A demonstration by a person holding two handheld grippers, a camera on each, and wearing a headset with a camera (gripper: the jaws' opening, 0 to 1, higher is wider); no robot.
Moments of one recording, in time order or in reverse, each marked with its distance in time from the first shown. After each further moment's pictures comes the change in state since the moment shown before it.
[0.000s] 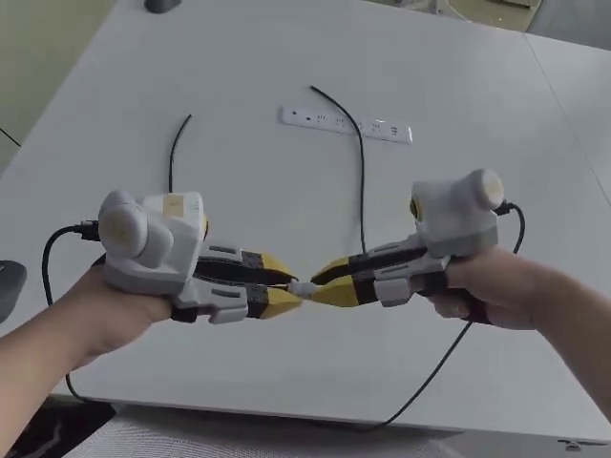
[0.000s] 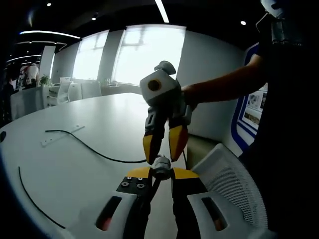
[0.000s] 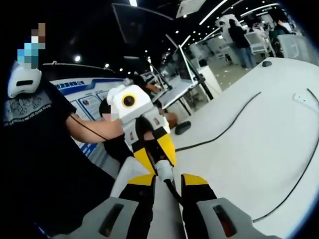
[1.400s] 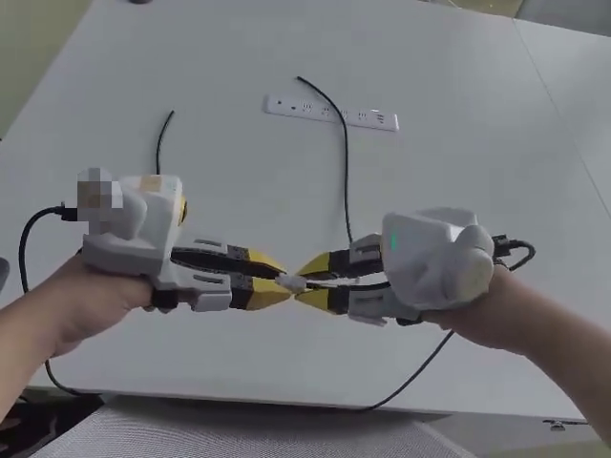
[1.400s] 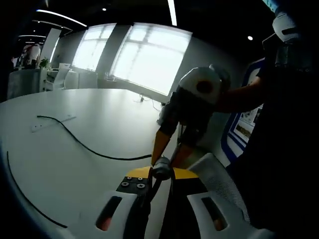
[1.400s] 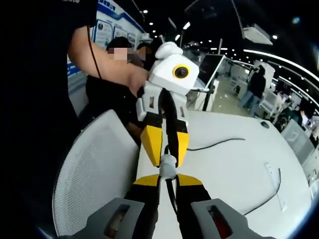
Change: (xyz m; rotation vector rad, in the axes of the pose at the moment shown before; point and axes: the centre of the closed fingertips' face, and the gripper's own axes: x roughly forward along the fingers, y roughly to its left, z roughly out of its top) left arm 0.007 -0.015 0.005 -0.128 -0.013 -0.073; right arm -0.003 0.005 -0.018 -0.584 0.184 -0.304
